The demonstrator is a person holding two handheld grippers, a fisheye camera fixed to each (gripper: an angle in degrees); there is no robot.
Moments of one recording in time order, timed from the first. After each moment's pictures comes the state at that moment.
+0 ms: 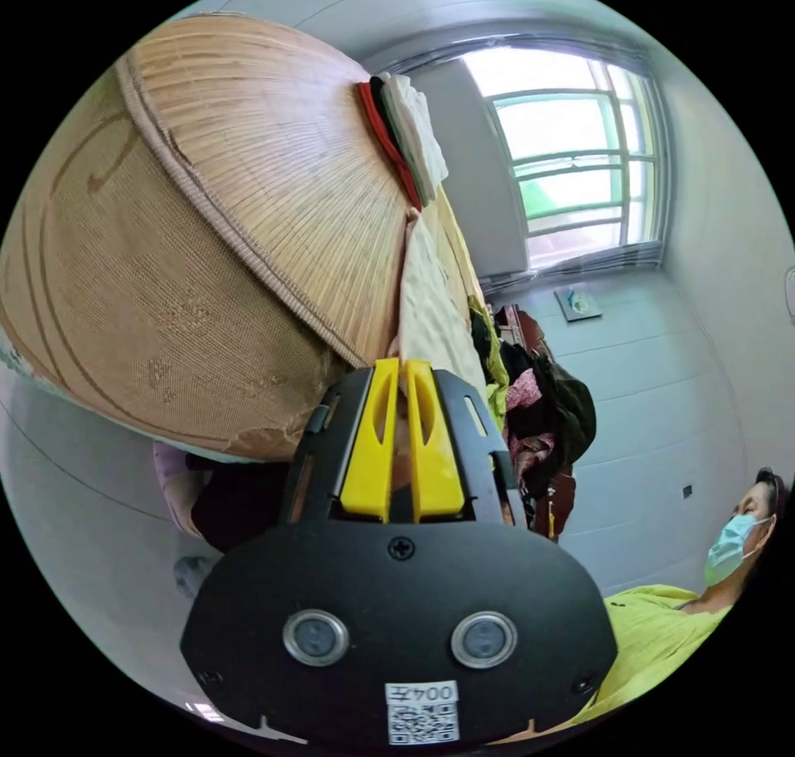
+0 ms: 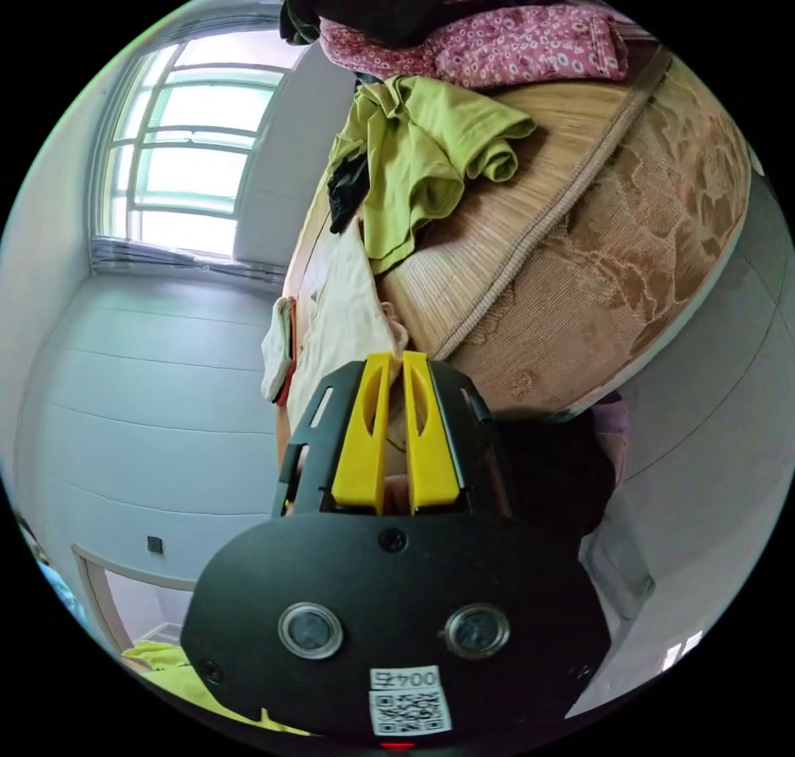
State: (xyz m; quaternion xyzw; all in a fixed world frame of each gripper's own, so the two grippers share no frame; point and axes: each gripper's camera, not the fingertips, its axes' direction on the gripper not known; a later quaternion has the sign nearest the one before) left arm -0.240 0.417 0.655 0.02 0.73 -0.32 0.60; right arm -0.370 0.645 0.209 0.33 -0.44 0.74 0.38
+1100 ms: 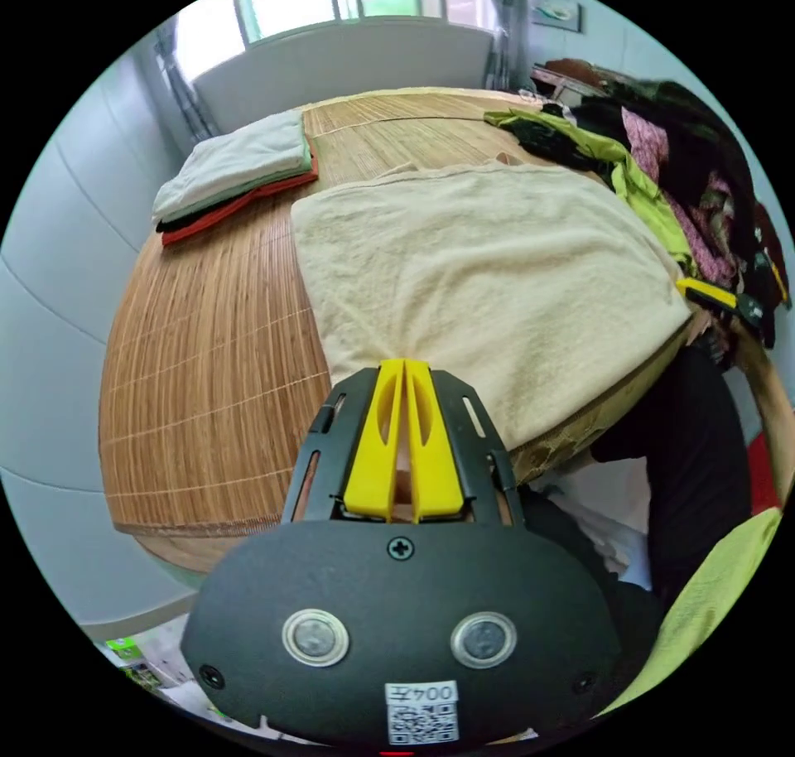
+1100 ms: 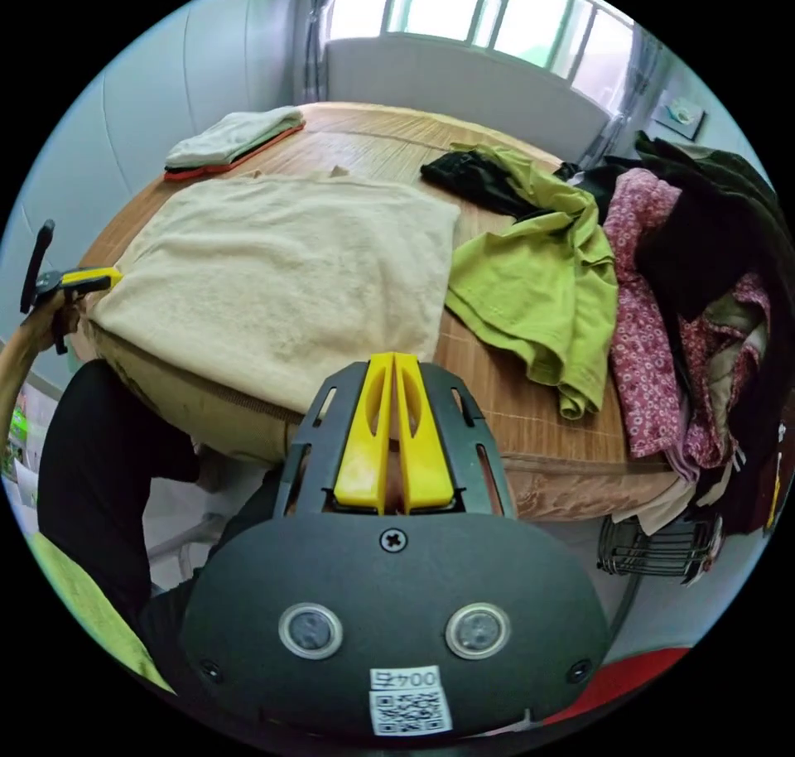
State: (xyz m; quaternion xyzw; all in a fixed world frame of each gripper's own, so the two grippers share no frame) left arm -0.096 0.236 0.458 0.07 0.44 0.06 0.89; right arm -0.338 0.382 0.074 0.19 -0.11 0.55 0.81
